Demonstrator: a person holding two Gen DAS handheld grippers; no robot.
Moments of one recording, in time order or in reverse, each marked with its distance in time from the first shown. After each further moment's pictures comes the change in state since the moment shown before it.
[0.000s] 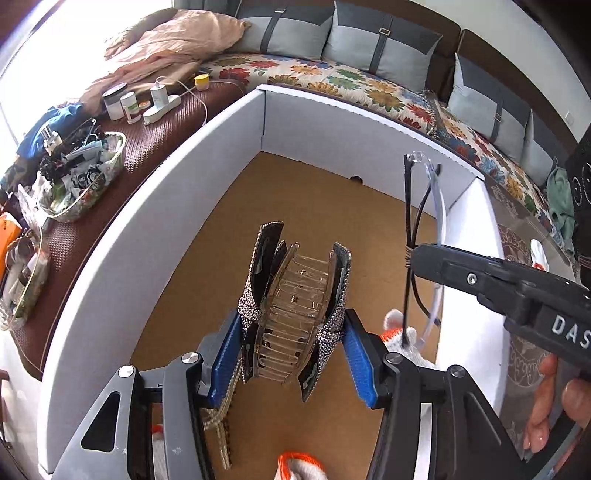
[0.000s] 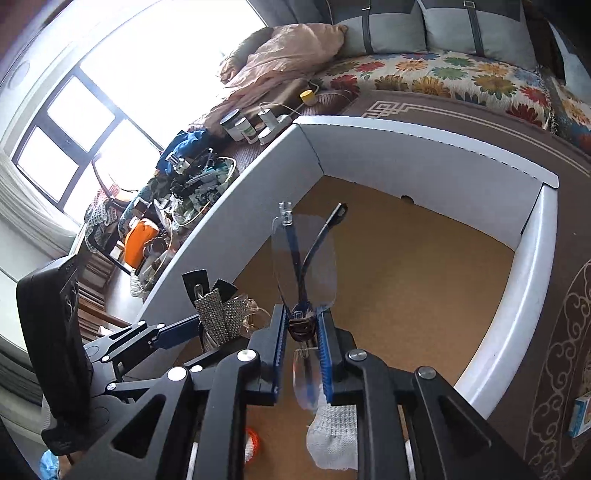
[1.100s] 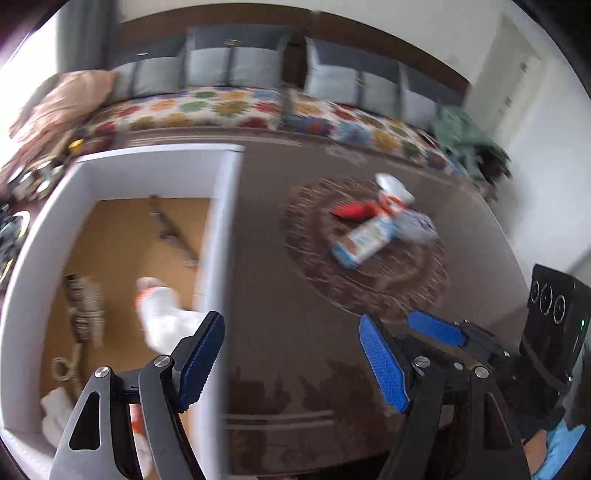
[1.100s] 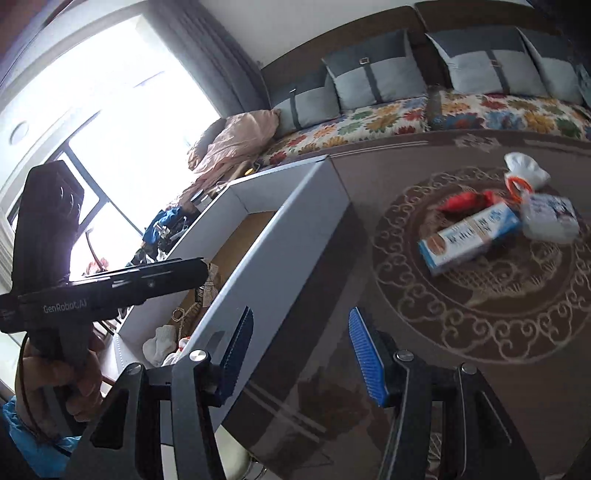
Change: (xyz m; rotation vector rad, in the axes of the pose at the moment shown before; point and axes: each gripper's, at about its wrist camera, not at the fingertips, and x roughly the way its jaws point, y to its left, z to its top) left arm -0.096 -0.210 -0.087 0.372 -0.031 -0.297; right arm -0.215 -0.097 -0.218 0.182 -0.375 -0.080
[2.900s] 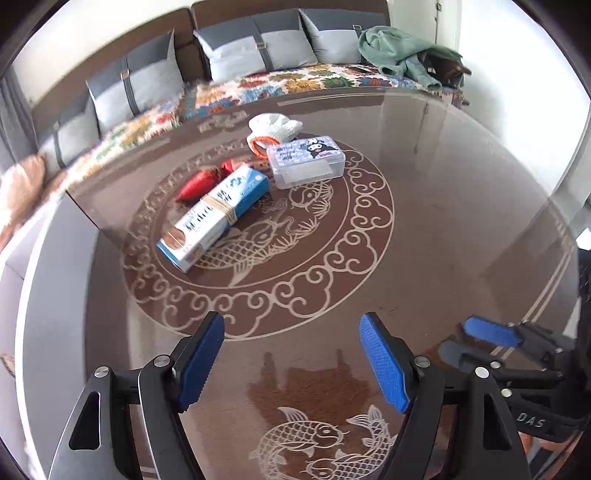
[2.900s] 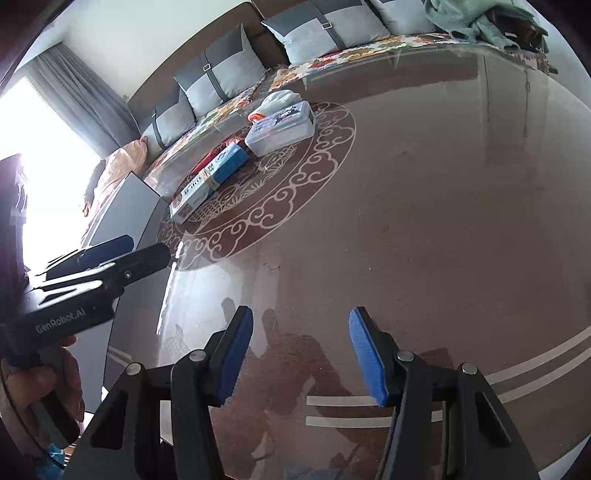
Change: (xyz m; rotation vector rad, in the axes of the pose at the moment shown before) left arm 0.131 -0.194 -0.021 0.305 0.060 0.091; right arm -0.105 -0.197 -0.102 0.312 0.011 -0.329
